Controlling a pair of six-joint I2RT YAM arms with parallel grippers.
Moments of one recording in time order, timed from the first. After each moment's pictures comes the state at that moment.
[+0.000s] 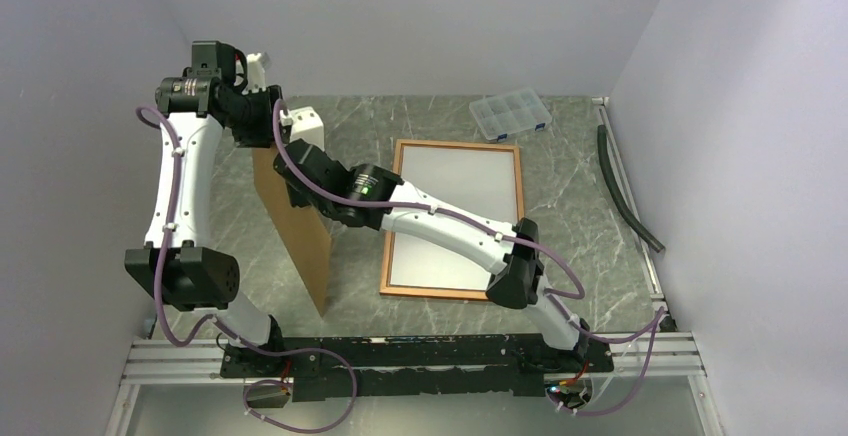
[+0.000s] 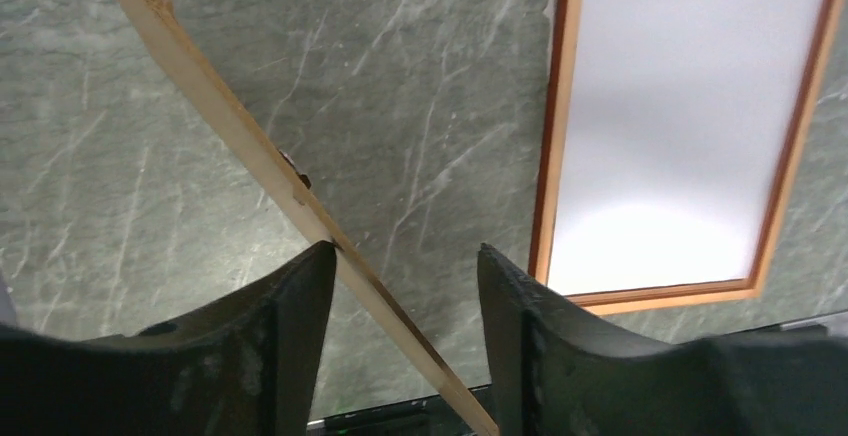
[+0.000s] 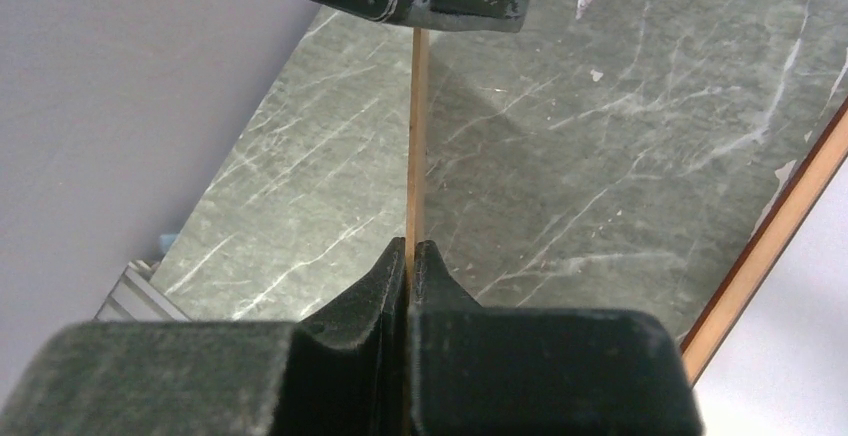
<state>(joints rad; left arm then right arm) 0.04 1.61 1.92 -1.25 0.26 -0.11 1.22 2.18 2.38 -0.69 0.47 0.55</state>
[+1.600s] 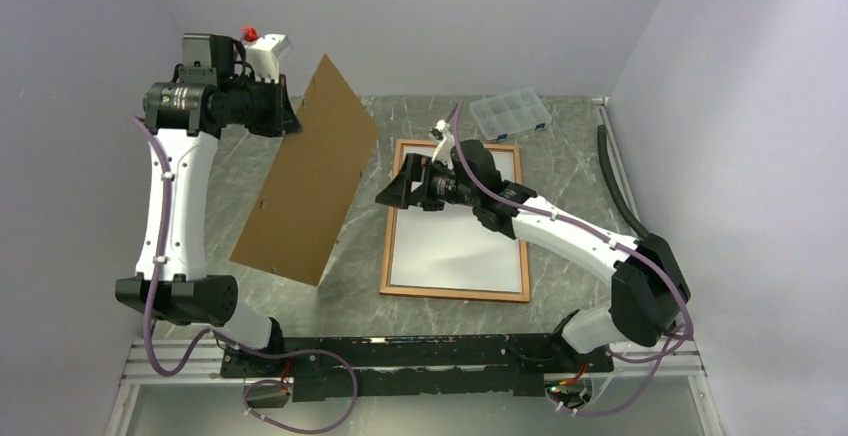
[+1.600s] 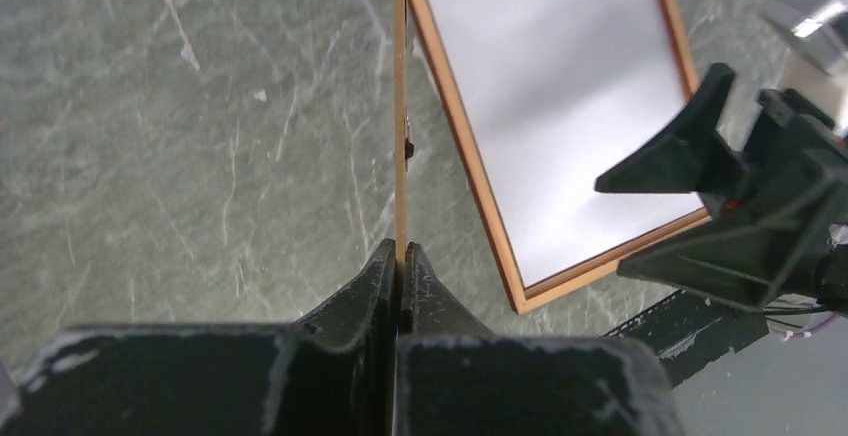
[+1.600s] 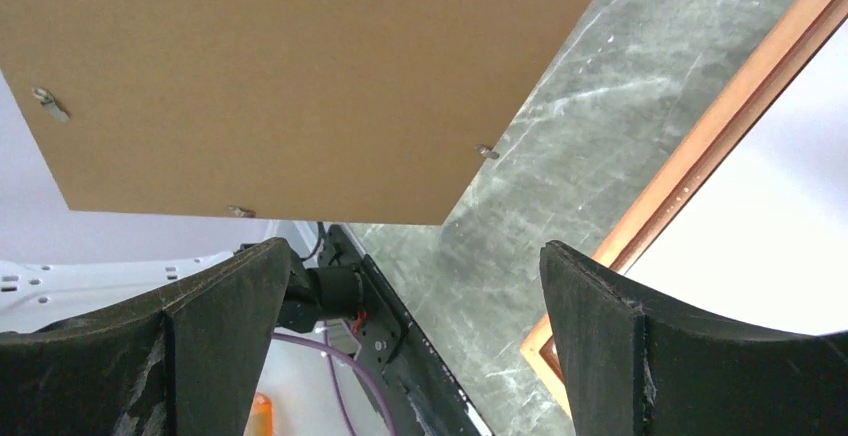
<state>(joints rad) -0.05 1.53 2.00 -1.25 0.42 0.07 0.75 1.44 1.05 0.00 -0.34 0.79</state>
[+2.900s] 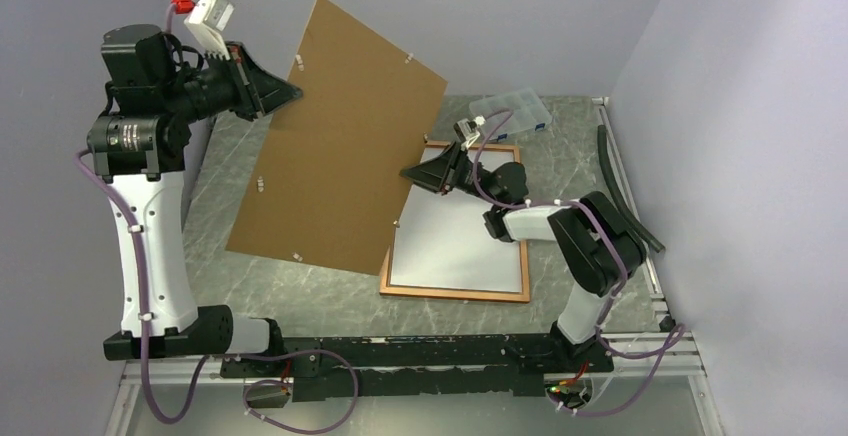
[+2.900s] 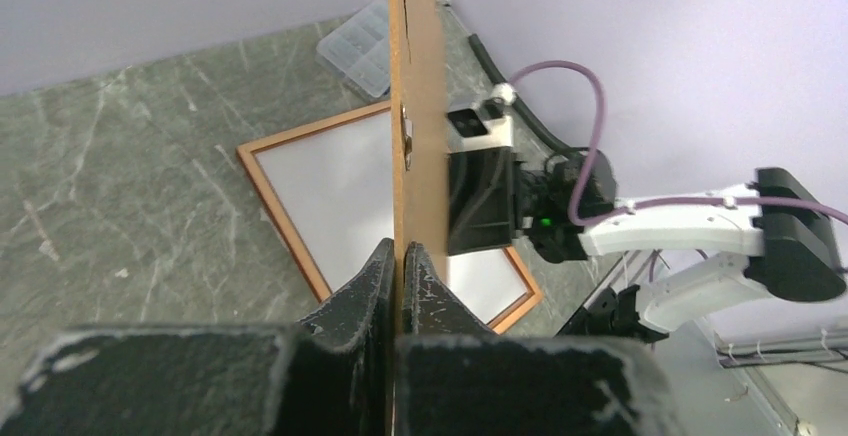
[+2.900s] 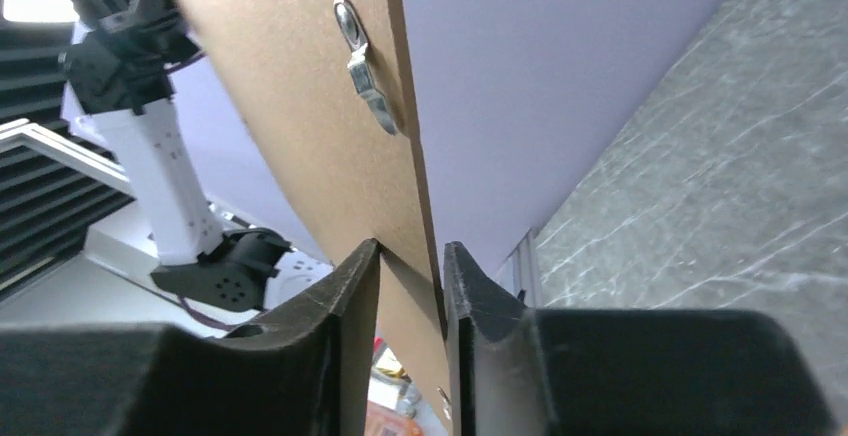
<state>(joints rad) 0.04 1.36 2.05 -0.96 0.82 -0.23 0.53 1.77 0.78 1.41 -0.73 1.43</state>
